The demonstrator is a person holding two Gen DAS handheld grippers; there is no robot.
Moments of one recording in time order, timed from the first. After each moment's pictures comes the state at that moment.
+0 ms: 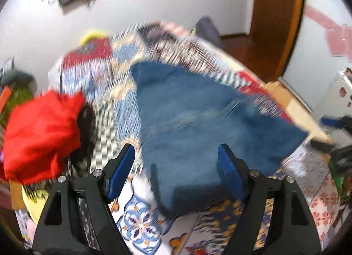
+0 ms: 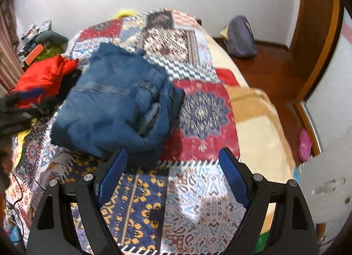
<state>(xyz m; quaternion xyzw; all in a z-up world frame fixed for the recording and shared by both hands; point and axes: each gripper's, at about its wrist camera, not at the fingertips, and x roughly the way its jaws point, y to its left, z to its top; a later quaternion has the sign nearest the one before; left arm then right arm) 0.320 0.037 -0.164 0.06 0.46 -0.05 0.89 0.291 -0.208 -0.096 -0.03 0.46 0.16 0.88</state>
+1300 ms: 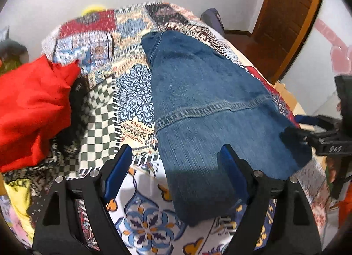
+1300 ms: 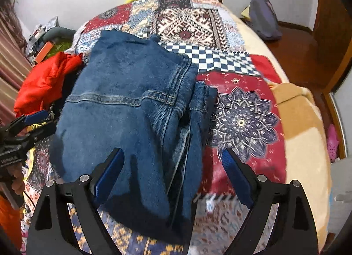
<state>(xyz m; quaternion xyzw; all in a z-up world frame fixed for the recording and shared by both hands) 0.345 0.078 -0.191 -0.02 0.49 -0.07 0.87 0.368 -0.181 -0.168 0.02 0.54 0.21 0.81</state>
